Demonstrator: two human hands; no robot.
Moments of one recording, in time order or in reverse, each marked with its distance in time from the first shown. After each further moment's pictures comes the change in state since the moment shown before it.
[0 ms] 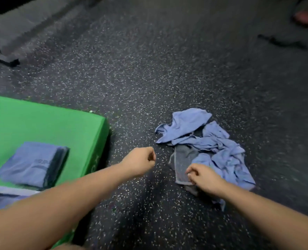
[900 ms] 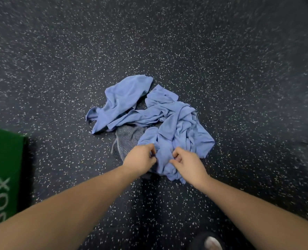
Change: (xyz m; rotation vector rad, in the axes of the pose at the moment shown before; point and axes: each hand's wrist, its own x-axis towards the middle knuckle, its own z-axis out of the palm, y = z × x) left_hand 0.140 0.121 0.231 0.167 -0.107 0.164; right_hand 0.004 0.208 0.054 0.249 0.371 0.094
